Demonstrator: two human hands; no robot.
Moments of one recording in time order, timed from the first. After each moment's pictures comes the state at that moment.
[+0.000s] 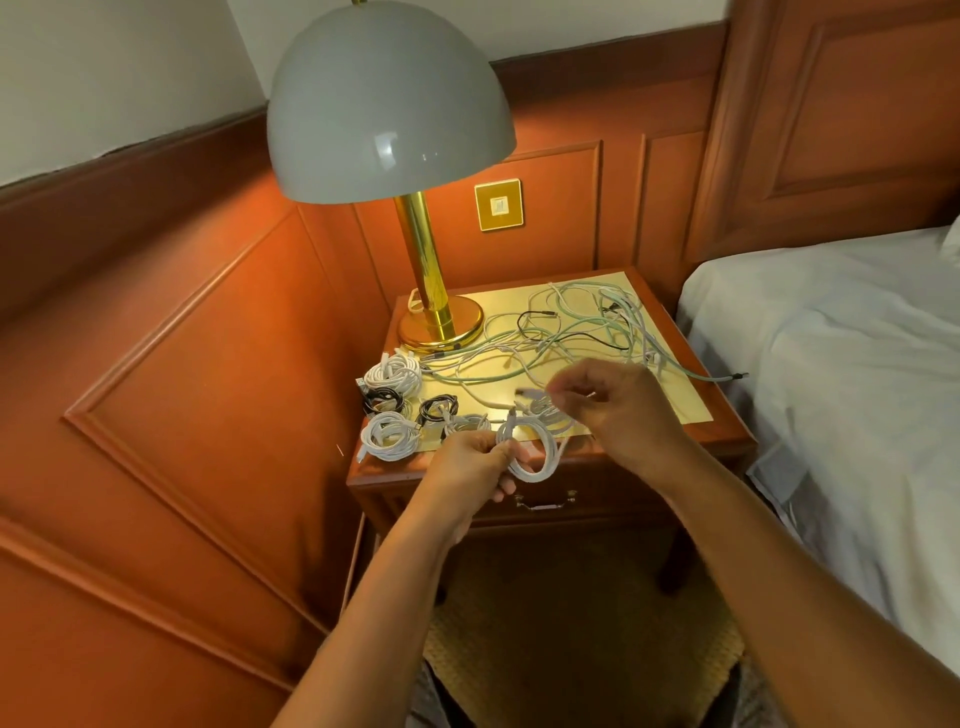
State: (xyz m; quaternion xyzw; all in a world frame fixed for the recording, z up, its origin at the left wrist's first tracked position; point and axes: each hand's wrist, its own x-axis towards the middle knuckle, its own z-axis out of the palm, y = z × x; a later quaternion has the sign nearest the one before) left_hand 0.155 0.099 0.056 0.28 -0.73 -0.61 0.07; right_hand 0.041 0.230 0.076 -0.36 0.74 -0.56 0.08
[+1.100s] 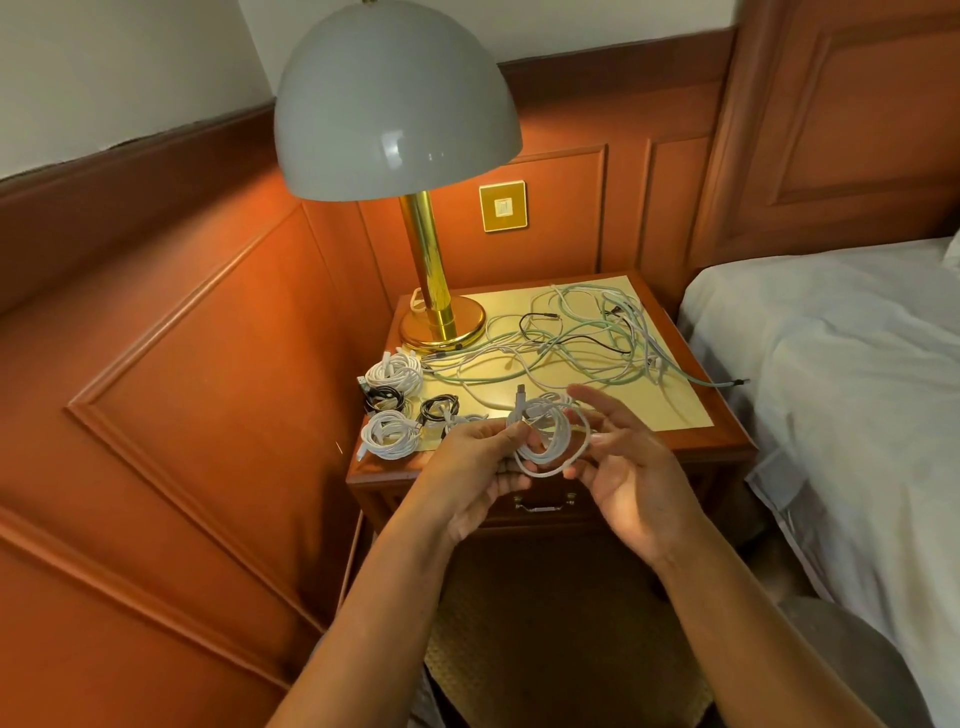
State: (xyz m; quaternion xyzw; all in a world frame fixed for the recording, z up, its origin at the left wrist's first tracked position) left_hand 0.159 0.107 0.075 0.22 -0.59 -0.77 0.07; right_hand 0.072 0.246 0.043 -0.14 0.41 -0.84 0.33
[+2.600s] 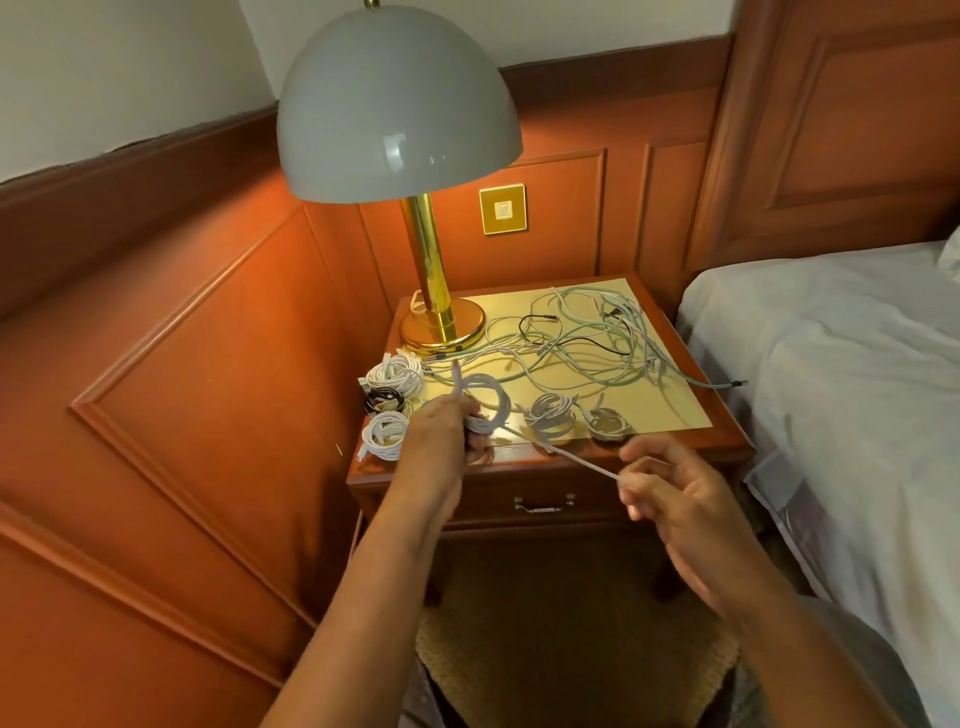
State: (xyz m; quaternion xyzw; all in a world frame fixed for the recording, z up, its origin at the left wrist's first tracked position) left_hand 0.155 0.093 0.074 0.29 -0.60 -0.71 0.22; right_hand 0.085 0.291 0.035 -0.18 0.64 -0.71 0.23
